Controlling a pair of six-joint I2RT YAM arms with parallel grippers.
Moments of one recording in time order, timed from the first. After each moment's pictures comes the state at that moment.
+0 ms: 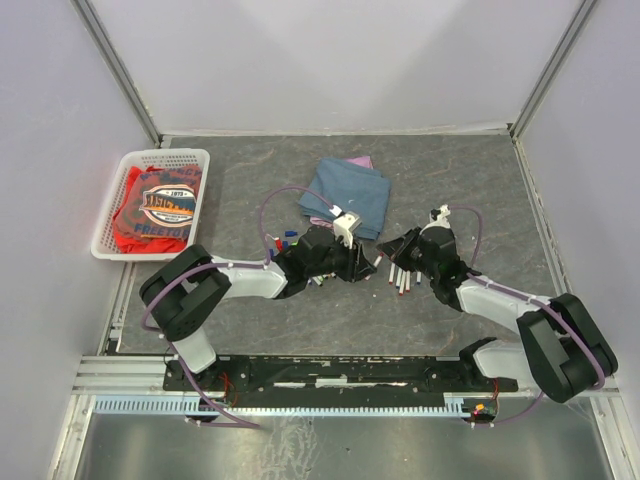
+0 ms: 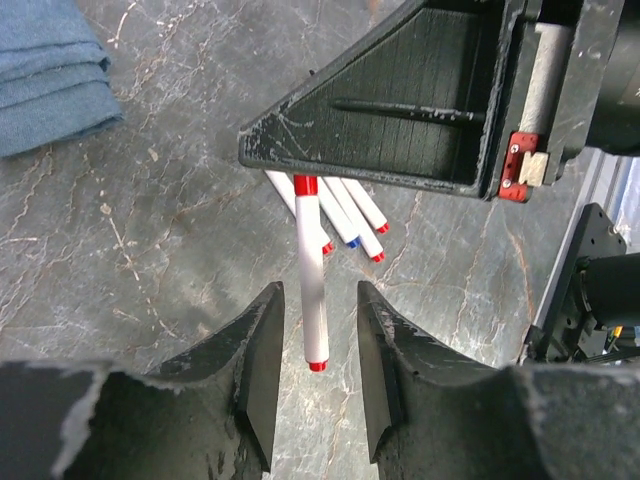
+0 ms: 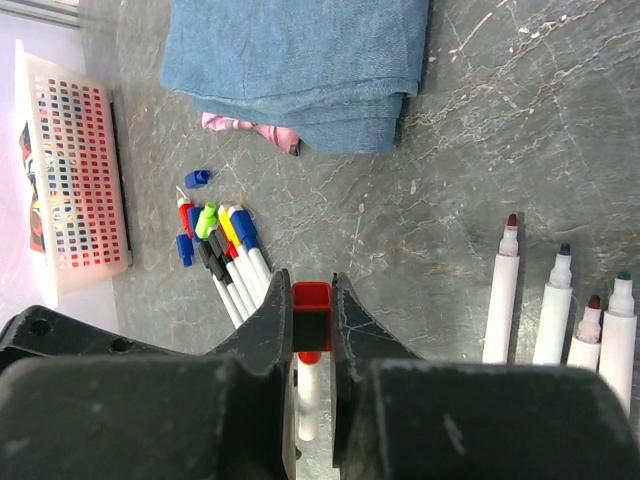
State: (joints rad) left arm -0.88 1.71 0.77 0.55 0.25 -0.44; right arm 0.44 1.27 0.41 0.37 -0.05 0.99
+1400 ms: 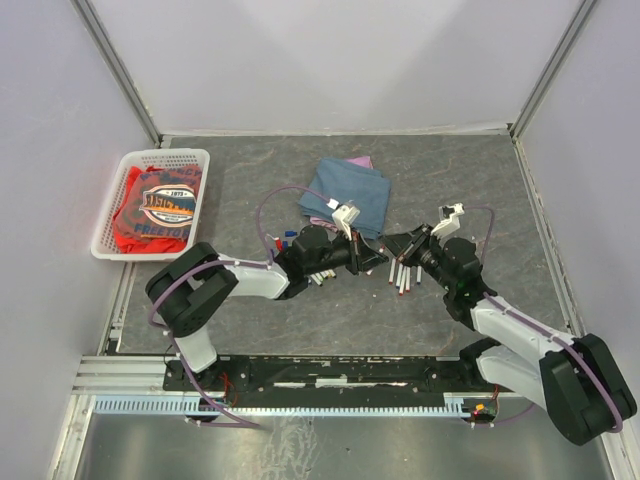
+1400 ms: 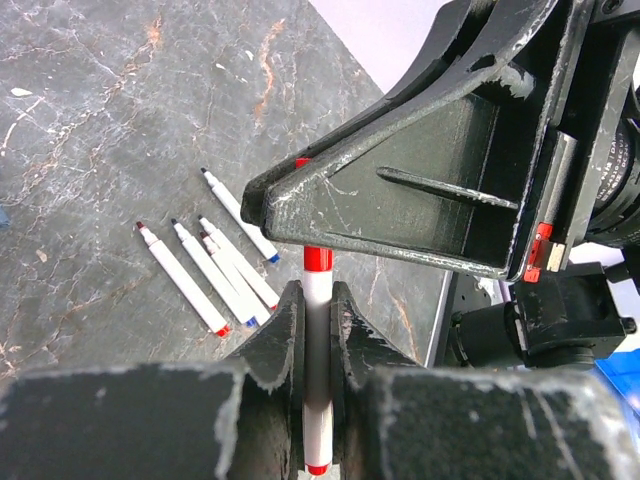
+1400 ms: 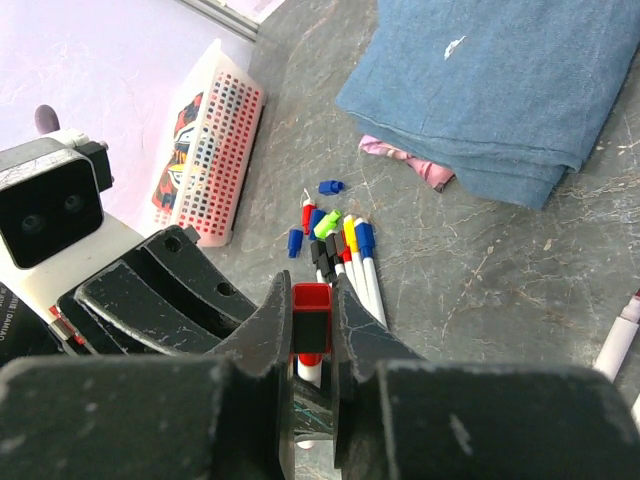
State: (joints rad) left arm -0.88 1.75 0.76 0.85 0.33 -0.65; right arm 0.42 1.04 0.30 0.61 -0.18 0.92
